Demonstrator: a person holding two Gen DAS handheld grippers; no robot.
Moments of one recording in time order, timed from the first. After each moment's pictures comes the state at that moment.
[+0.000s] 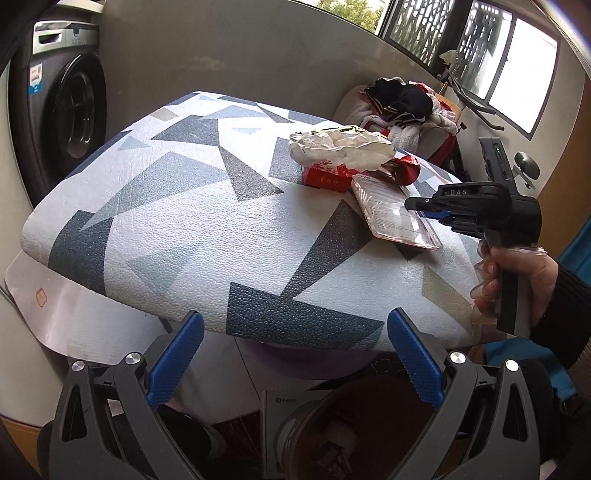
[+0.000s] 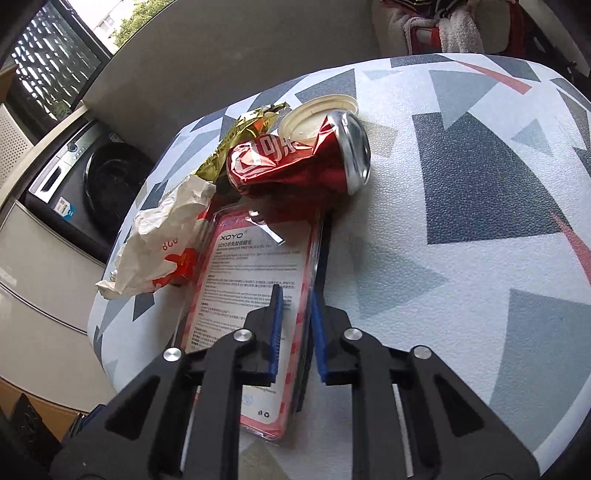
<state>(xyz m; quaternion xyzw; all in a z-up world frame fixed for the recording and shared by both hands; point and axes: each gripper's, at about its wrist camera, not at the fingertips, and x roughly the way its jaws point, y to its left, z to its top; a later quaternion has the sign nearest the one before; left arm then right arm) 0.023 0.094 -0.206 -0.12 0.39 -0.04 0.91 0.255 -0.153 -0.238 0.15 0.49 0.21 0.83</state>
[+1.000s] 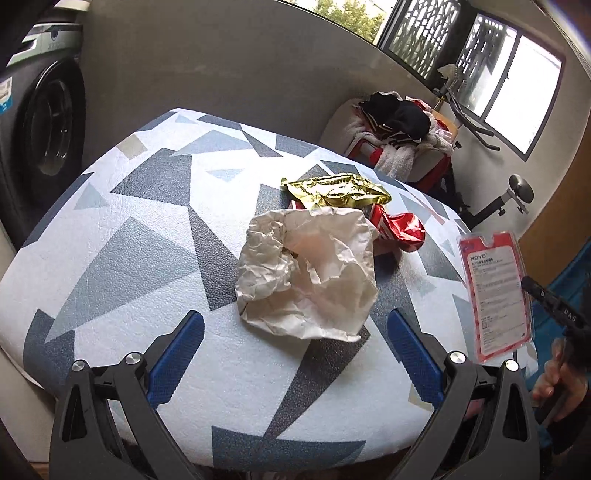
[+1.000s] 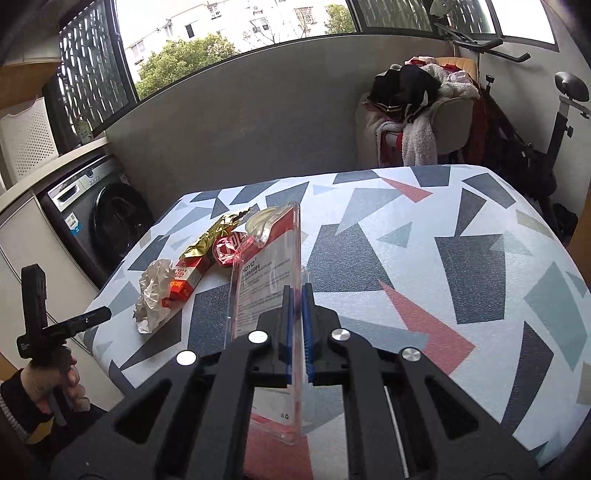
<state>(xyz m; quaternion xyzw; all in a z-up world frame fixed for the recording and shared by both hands) 0.129 0.112 -0.174 -0.15 0.38 -0.06 0.91 0.159 -0.273 -0.146 0.10 0.33 0.17 0.92</state>
